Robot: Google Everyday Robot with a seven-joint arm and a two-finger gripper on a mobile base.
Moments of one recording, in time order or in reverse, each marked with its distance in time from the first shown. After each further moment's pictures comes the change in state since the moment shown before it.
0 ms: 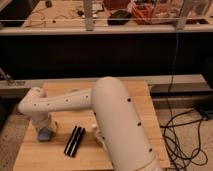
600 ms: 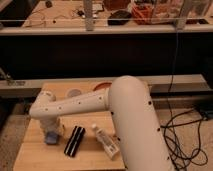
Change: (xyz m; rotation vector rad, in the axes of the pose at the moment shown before) arm -0.014 0.056 -0.009 0.034 0.026 0.092
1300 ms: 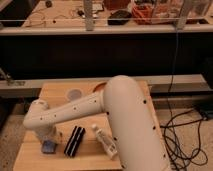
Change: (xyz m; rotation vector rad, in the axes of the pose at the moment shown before) arm -0.045 0.000 0.010 -0.029 -0.005 -0.005
